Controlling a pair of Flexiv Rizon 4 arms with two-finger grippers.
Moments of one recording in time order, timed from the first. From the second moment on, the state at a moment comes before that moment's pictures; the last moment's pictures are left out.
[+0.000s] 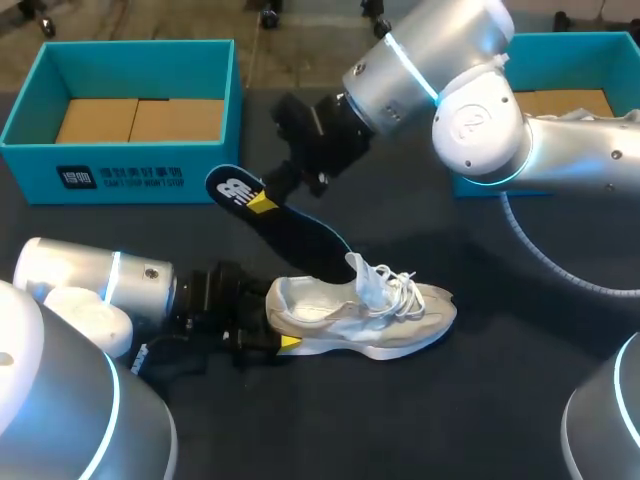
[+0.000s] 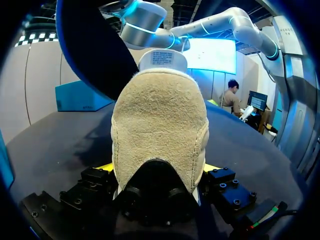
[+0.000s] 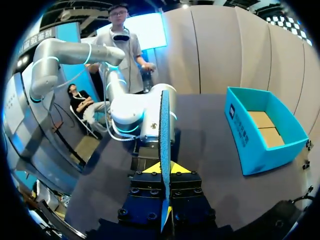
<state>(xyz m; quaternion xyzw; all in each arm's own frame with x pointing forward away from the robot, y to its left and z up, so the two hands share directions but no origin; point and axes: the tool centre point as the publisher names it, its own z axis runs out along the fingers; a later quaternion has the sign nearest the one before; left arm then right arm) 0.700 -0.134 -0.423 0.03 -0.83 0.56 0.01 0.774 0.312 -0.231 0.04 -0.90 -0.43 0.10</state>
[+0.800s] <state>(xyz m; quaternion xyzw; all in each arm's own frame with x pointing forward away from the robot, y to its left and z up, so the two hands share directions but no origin) 0.700 -0.134 -0.423 0.03 -0.83 0.56 0.01 0.800 0.333 -0.146 0.01 -0.83 -0.55 0.13</state>
